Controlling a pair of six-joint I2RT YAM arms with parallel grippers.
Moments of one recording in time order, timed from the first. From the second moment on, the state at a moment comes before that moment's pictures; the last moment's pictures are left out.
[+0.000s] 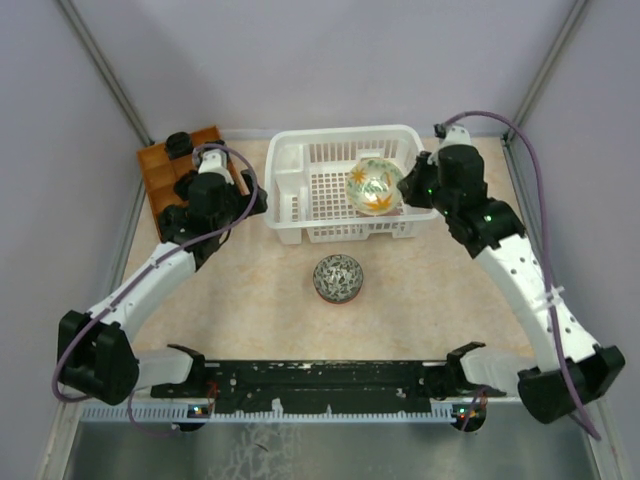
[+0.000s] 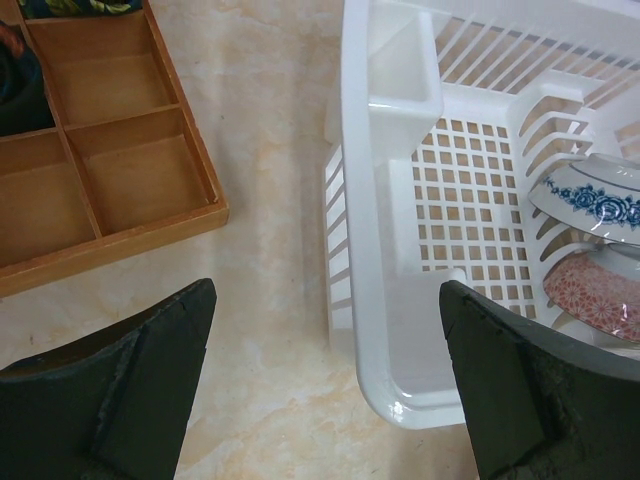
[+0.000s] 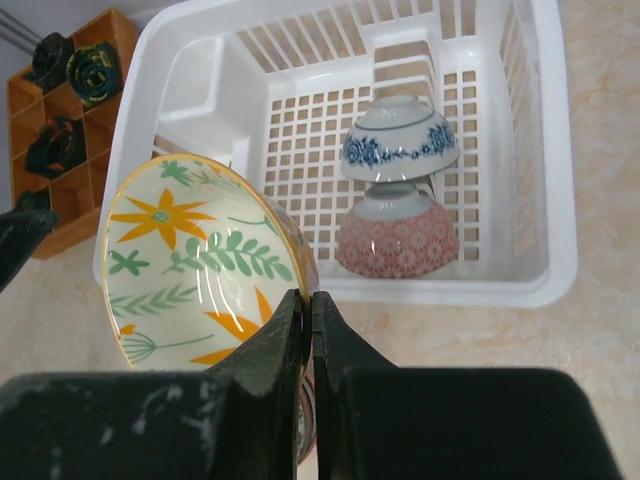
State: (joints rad) left arm -0.37 1.27 0.92 -0.04 -0.22 -0.43; right arm 0.39 1.20 1.32 -0.54 0.07 0.43
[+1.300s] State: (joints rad) left arm -0.39 1.17 0.92 -0.05 -0.17 -0.44; right arm 0.39 0.84 0.55 -0.54 0.15 0.65
